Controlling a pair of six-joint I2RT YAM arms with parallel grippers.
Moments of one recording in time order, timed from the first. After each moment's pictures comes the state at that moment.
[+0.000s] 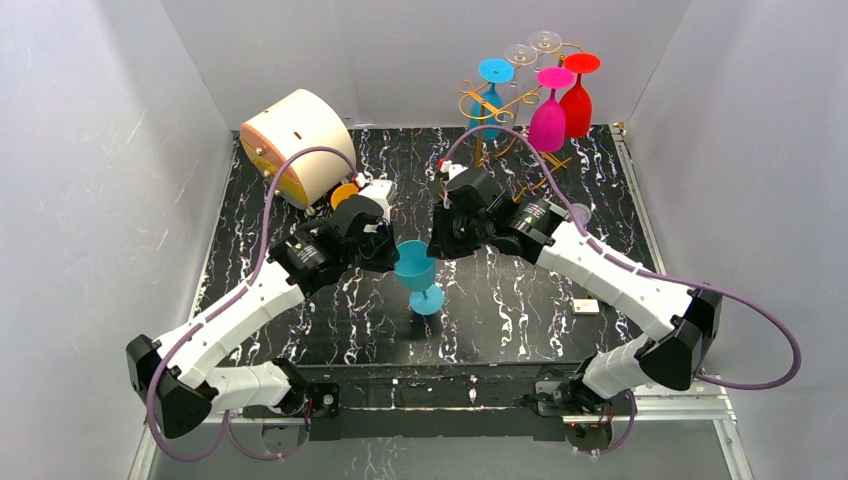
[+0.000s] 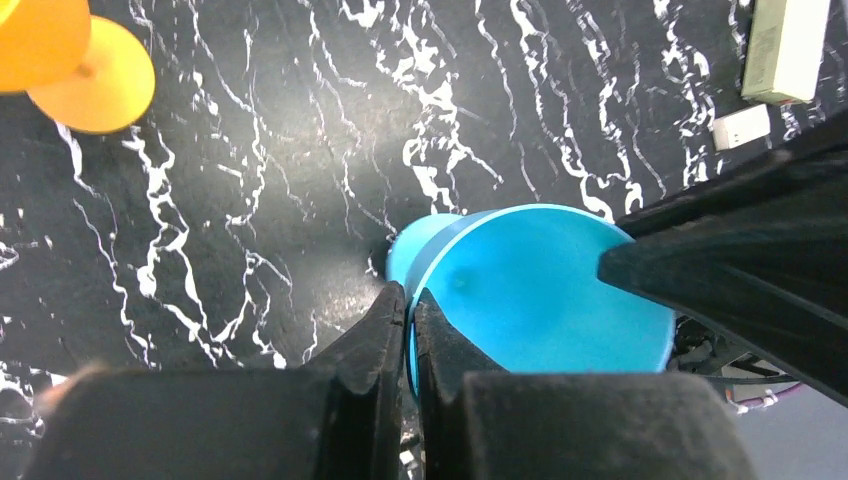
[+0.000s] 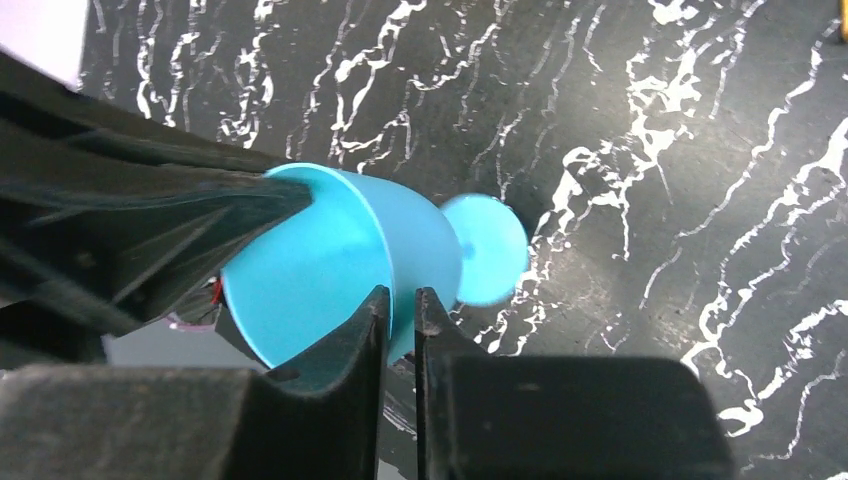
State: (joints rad) left arm -0.79 1.15 1.14 -0.70 -0.11 -0.49; right arm 0.93 1.44 1.46 -0.81 0.00 0.57
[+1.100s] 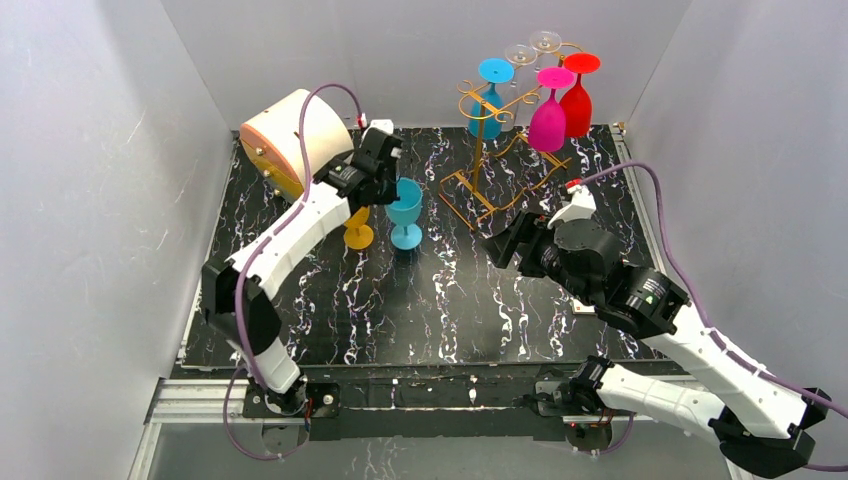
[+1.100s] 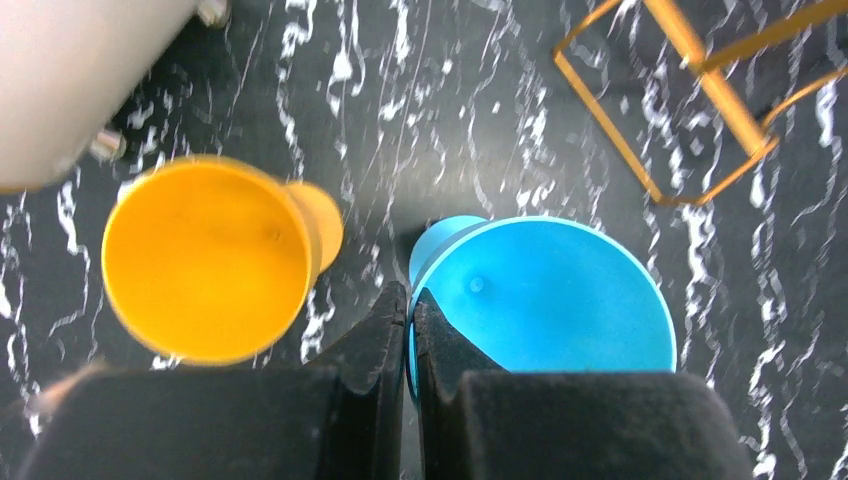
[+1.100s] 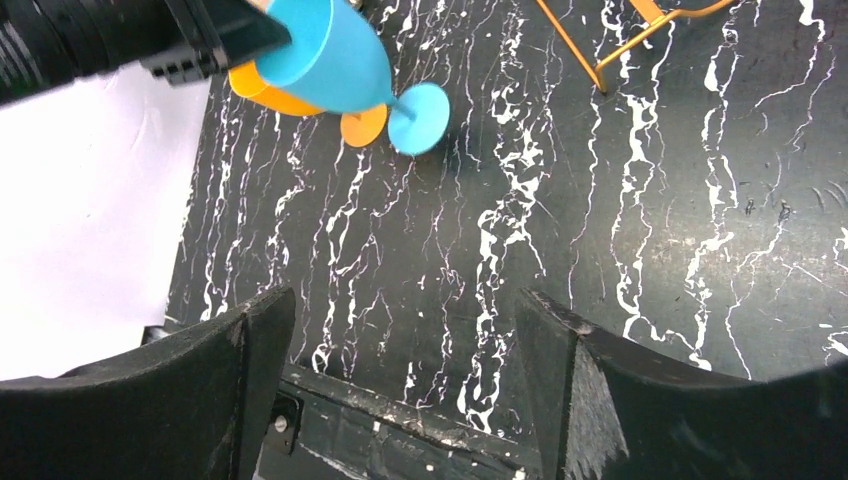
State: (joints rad) left arm -0.60 1.61 1.54 -0.77 -0.36 -0.42; right arm 0.92 0.82 1.09 -0.70 0.34 0.79
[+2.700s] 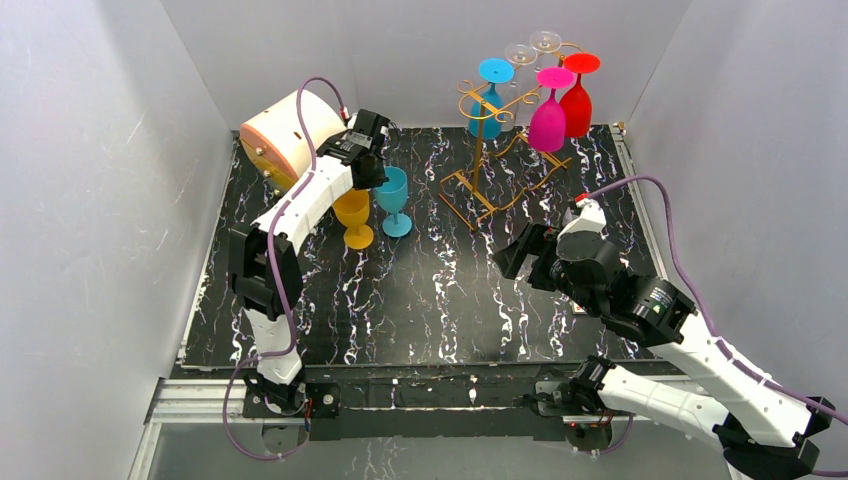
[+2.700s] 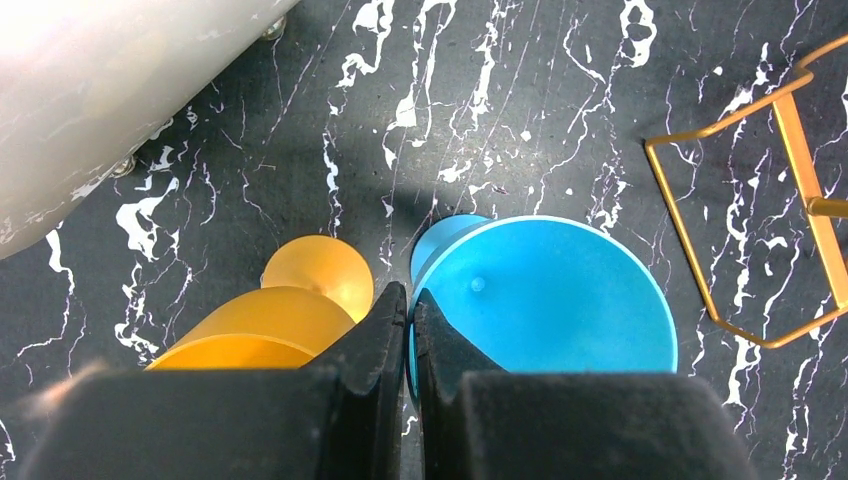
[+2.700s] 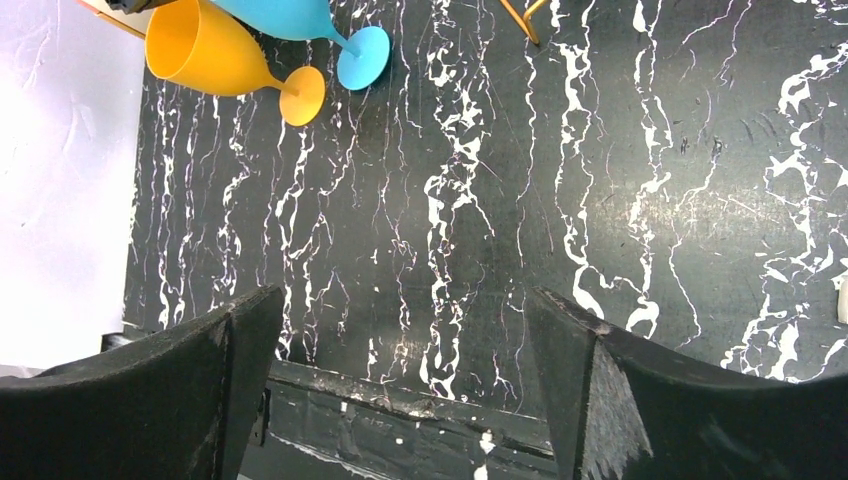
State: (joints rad) left arm -0.43 1.90 1.76 -0.79 -0.32 -0.49; right arm 0.92 0.76 1.03 -0.83 0.40 0.85
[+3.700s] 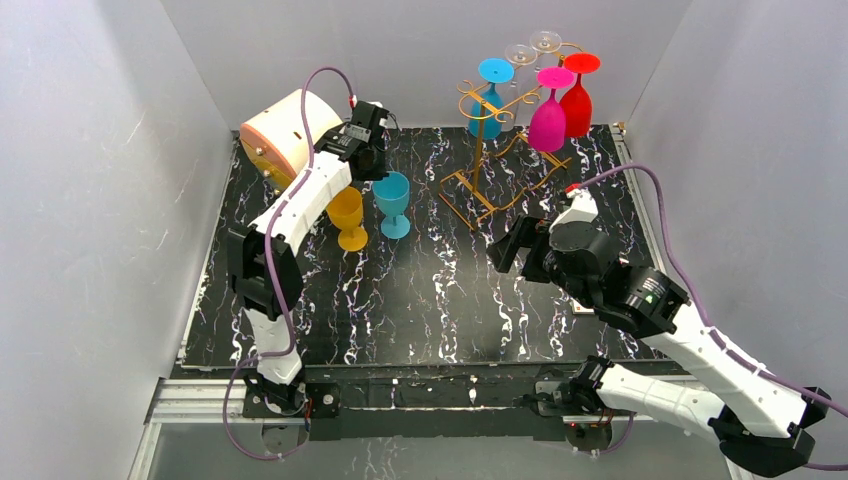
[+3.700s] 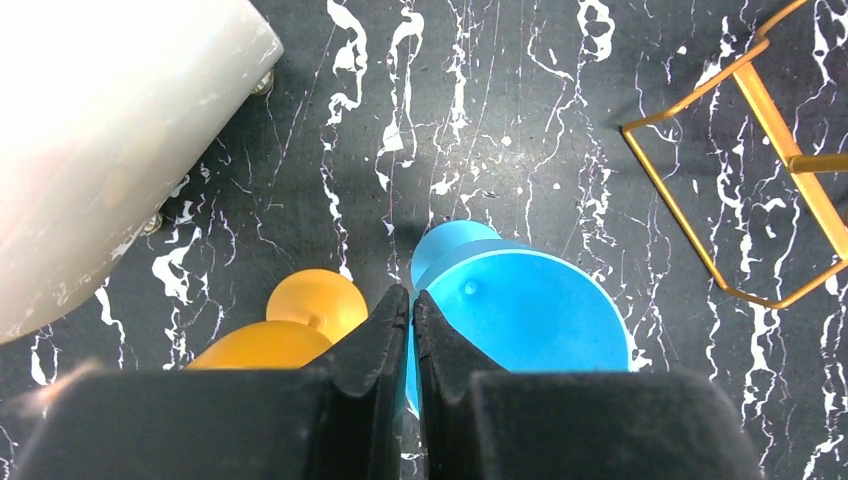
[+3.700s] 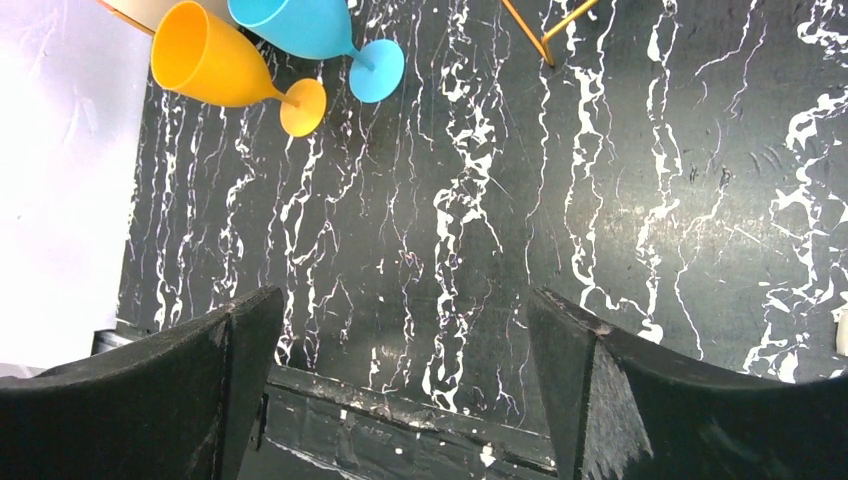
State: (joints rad) left arm -0.43 1.89 1.81 -0.80 -0.28 -0.33; right arm 0.92 0.82 1.08 -0.80 0.39 0.81
